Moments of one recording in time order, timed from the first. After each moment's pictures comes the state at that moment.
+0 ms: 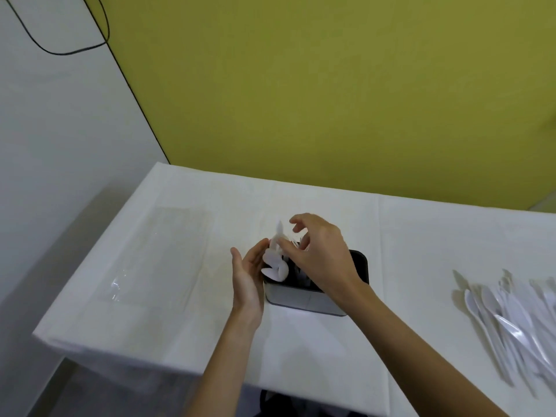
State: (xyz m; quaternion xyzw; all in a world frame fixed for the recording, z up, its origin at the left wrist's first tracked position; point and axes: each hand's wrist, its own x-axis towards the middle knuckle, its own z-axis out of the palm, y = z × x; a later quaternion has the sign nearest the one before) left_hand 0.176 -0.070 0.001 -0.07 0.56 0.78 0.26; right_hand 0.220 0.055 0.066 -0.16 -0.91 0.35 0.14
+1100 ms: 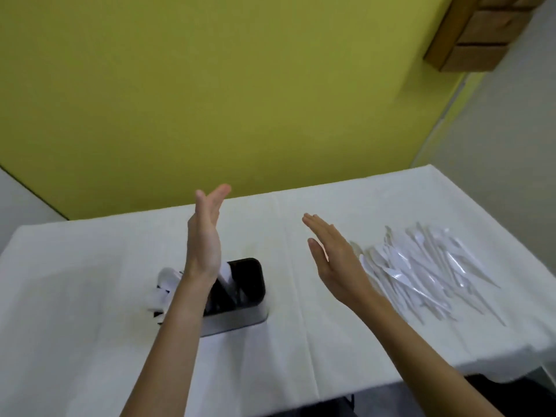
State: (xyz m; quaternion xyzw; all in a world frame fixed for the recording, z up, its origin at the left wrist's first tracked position) left_hand 0.190 0.065 0.096 0.22 0.67 0.68 0.22; right_hand 0.361 0.187 0.042 -0.25 -0.88 0.33 0.23
